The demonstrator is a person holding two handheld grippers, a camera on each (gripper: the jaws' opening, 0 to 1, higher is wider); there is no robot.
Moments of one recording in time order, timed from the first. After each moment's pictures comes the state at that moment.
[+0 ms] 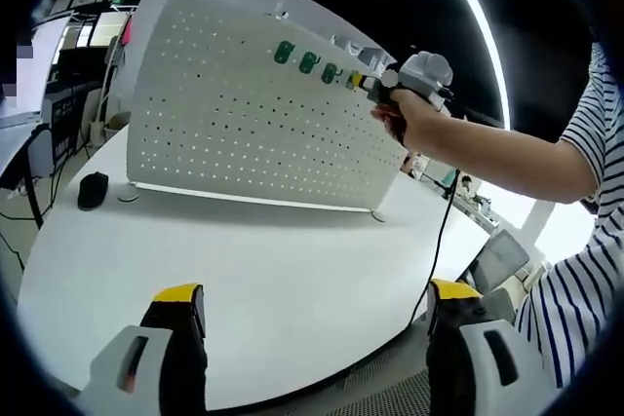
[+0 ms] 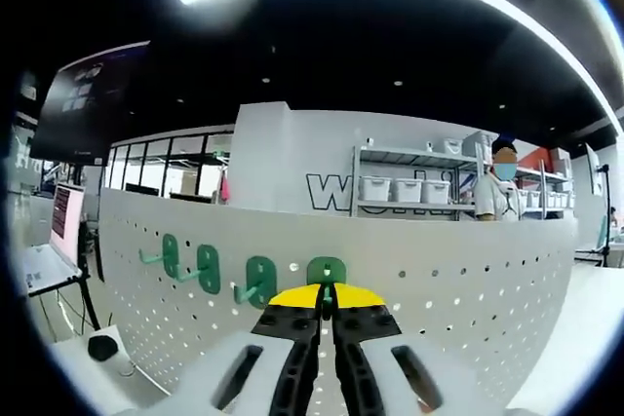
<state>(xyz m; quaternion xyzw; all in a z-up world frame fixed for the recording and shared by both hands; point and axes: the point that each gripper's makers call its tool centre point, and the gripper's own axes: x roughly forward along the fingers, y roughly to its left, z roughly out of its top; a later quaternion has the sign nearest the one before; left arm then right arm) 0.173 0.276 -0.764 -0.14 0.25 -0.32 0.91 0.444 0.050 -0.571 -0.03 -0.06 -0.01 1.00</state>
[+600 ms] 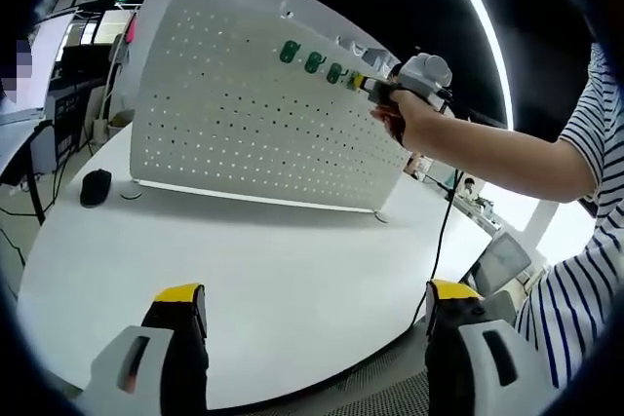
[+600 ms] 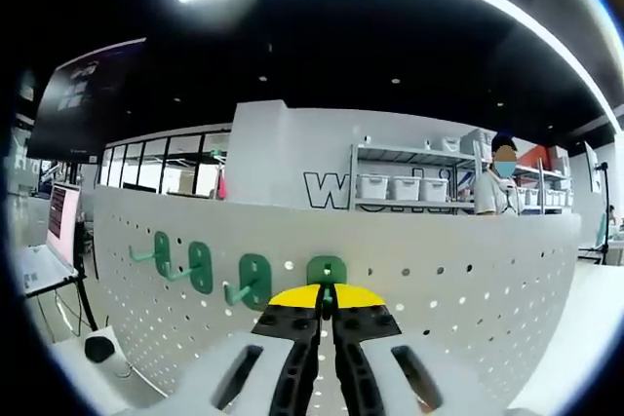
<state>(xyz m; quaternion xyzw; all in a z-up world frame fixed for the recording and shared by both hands) 0.176 0.278 -0.766 -0.14 0.25 -0.31 0.91 0.453 0.050 -0.577 -0.03 -0.06 -0.01 1.00</state>
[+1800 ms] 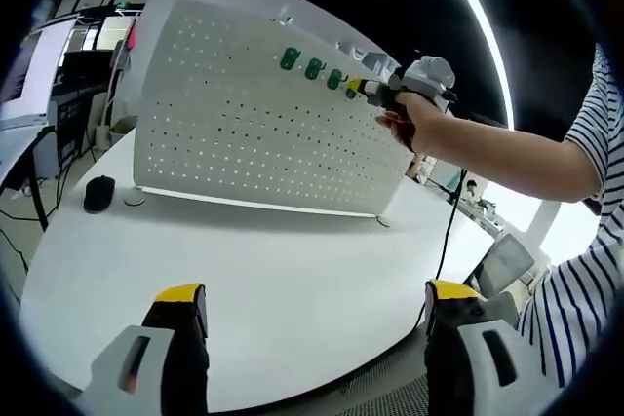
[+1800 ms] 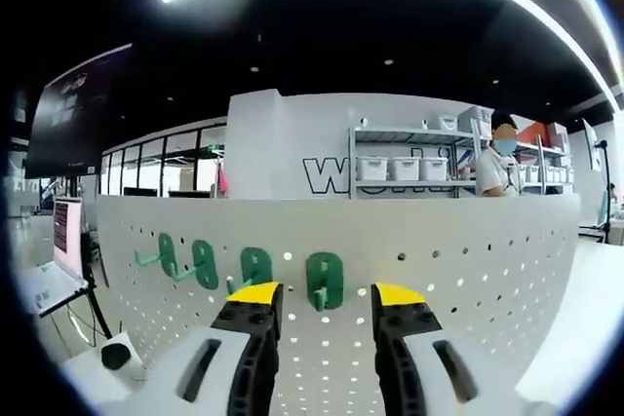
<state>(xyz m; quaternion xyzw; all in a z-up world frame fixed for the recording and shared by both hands) 0.176 0.281 -0.761 -0.14 0.24 -0.30 0.91 0.440 0.047 -0.582 0.00 -0.02 -0.01 1.00</state>
